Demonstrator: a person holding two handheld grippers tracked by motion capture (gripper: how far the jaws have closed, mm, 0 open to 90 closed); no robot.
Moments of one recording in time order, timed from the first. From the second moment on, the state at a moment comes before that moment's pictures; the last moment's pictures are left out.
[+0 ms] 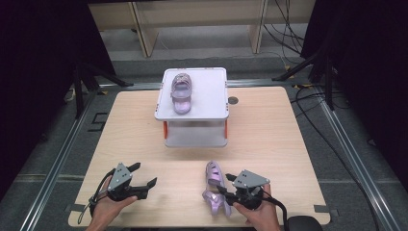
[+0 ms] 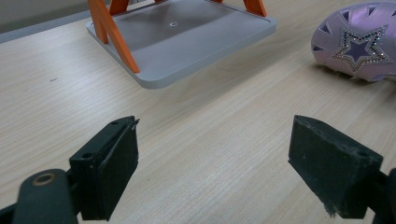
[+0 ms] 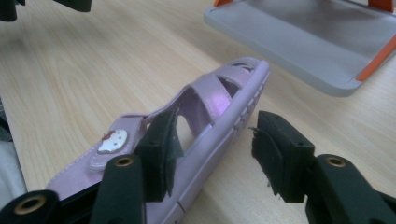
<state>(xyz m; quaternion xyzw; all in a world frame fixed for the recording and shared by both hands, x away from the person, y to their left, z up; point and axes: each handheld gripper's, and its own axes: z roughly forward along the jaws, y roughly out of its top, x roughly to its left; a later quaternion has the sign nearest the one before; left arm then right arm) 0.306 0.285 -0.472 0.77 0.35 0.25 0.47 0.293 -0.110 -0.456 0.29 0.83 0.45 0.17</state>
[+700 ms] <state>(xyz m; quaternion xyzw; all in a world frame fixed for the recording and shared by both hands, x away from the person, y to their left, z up) 0.308 0.288 -0.471 0.76 0.35 0.26 0.48 0.309 -0.130 -0.463 0.32 0.83 0.43 0.12</state>
